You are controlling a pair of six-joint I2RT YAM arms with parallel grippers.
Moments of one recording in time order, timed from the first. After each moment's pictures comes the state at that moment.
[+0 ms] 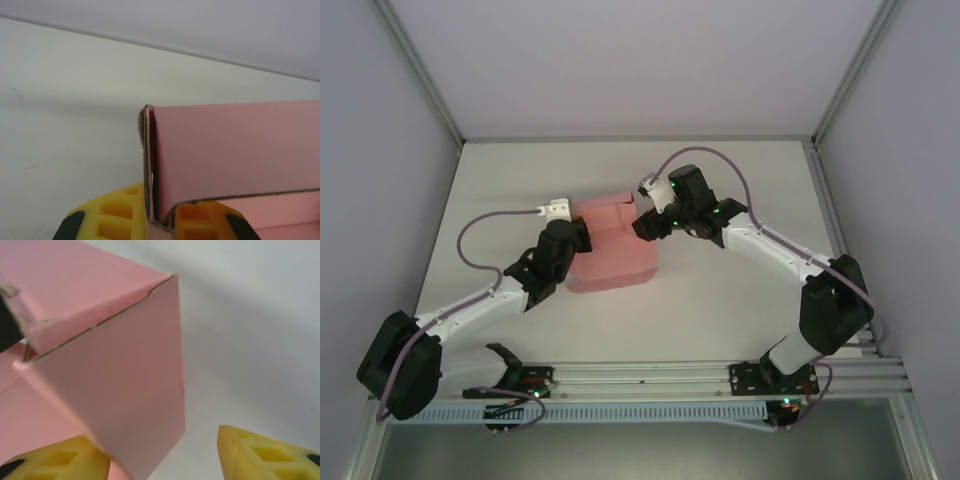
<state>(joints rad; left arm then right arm) -0.69 1.18 0.61 0.14 -0.47 -0.49 0.66 1.56 1.20 -0.35 -0.29 -0.04</state>
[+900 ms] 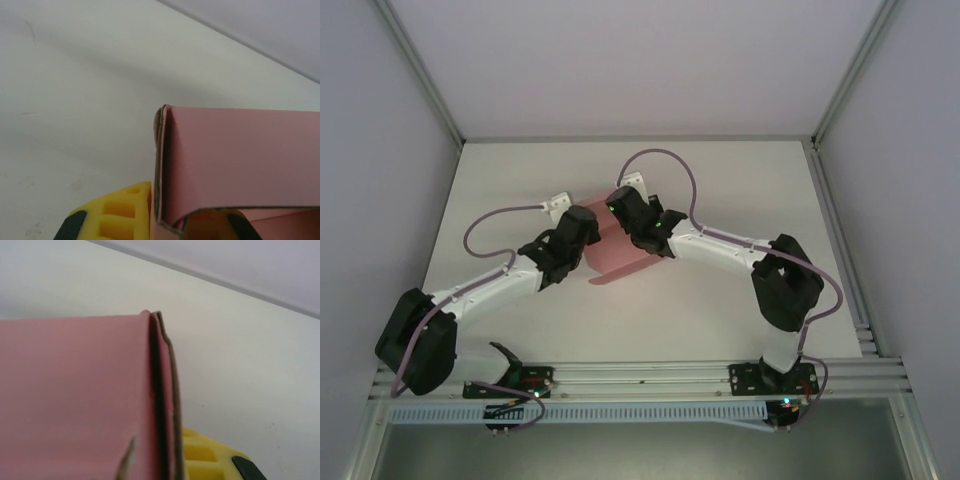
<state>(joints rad) -0.69 1.33 0.81 -0.16 -0.53 -0.85 0.88 1.81 1.36 -0.32 0.64 0.27</state>
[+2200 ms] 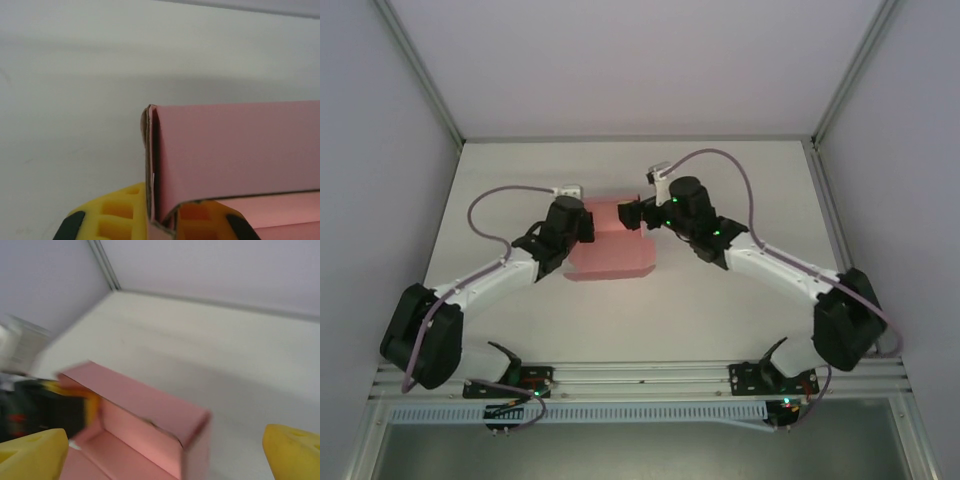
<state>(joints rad) -0.58 1.38 0.84 -0.09 -0.29 -0.35 0.72 1.42 1.04 0.03 -0.04 0.27</state>
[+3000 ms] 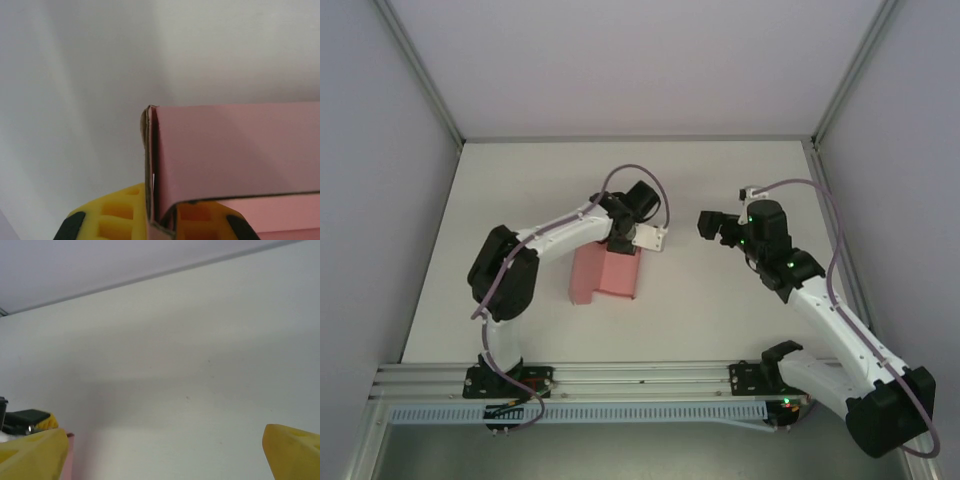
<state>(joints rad) -0.81 1.94 1.52 -0.85 -0.24 1.04 0.41 0.95 0.77 -0.36 0.05 0.43</state>
